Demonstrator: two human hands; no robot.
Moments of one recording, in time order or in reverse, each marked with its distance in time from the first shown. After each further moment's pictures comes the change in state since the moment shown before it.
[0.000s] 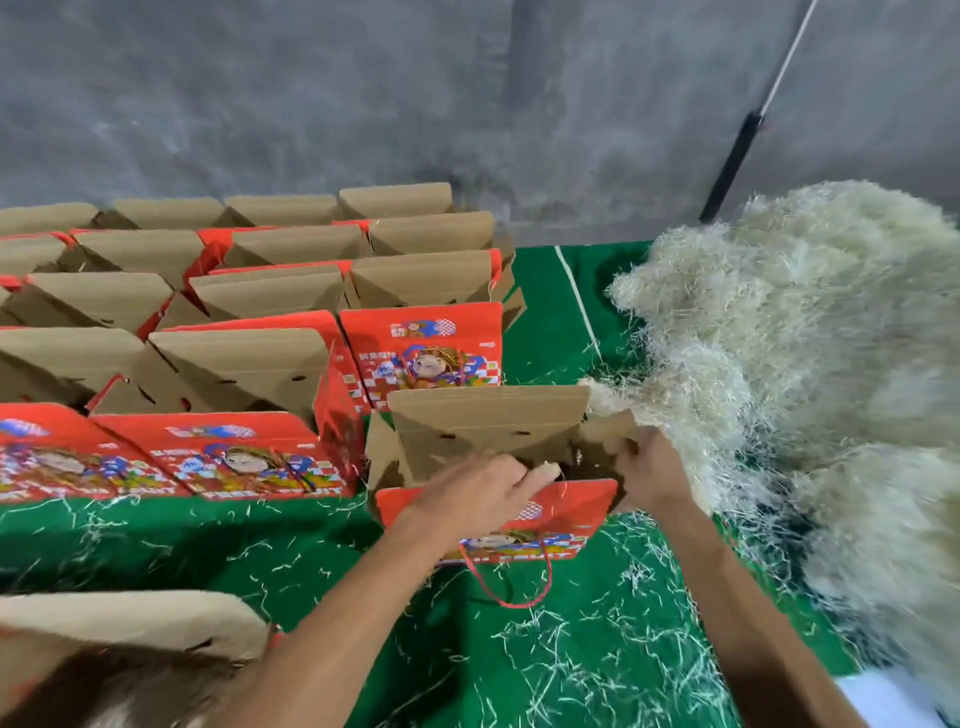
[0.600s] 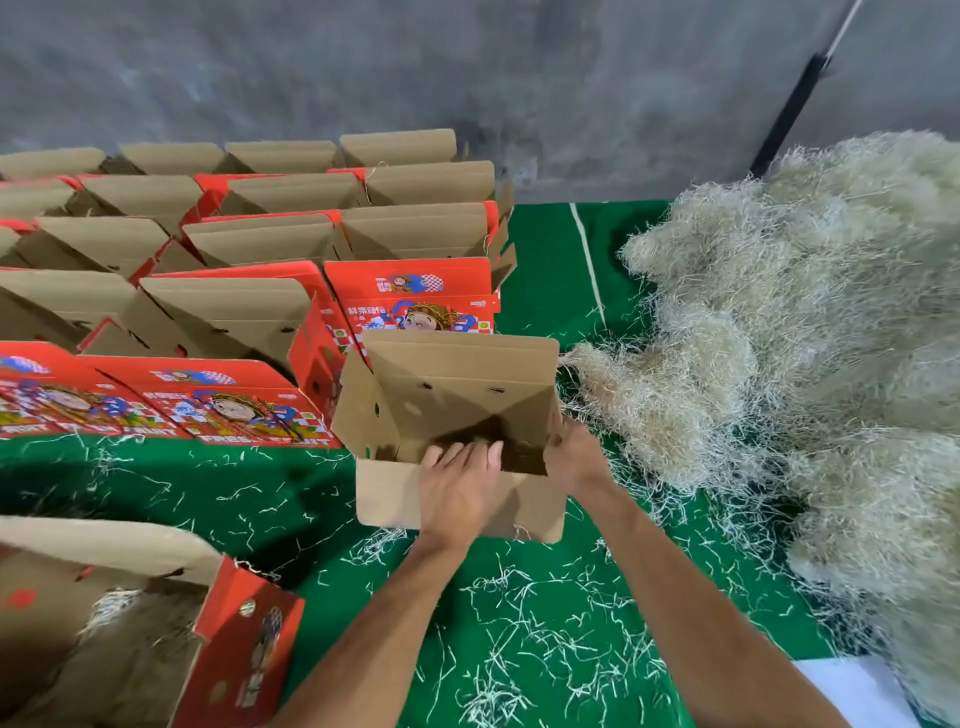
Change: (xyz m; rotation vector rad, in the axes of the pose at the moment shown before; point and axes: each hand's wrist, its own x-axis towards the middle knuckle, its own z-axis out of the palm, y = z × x) left_hand 0.007 0.001 0.117 0.383 0.551 -0.388; right_hand -0.001 0.012 0.057 0.032 -0.337 0.080
